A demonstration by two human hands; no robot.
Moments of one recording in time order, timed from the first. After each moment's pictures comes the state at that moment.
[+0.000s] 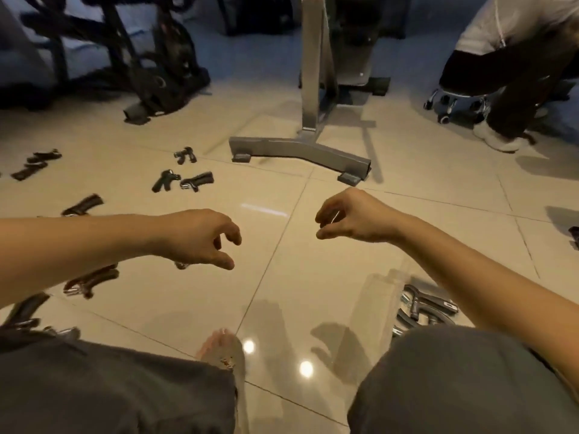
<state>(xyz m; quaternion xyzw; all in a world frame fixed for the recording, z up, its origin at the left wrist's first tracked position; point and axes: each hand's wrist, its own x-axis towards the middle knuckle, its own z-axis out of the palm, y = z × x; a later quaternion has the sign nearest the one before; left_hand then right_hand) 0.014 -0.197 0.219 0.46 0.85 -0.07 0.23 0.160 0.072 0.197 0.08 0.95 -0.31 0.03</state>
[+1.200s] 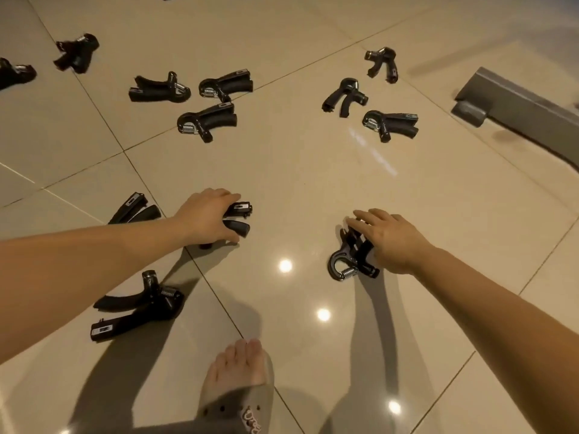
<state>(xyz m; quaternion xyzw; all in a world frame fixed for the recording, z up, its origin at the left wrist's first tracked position) -0.344 -0.533 -0.101 0.14 0.96 0.08 0.21 -0.300 -0.158 -0.072 -0.20 0.94 0.10 0.25</state>
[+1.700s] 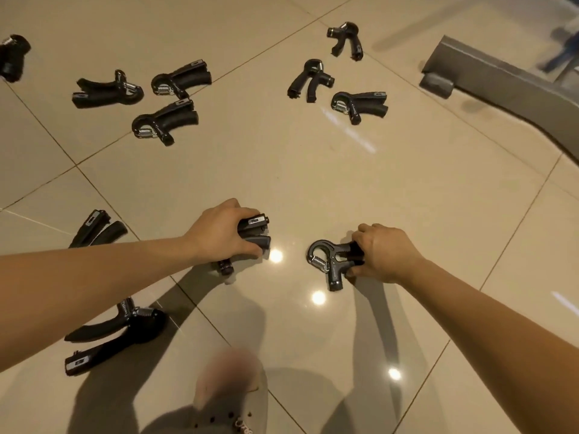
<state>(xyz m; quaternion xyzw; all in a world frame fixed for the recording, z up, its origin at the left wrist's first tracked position) -0.337 -0.468 -0.107 0.19 0.93 0.21 0.22 -0.271 -0.144 -0.096 -0.14 0.96 0.08 0.25</state>
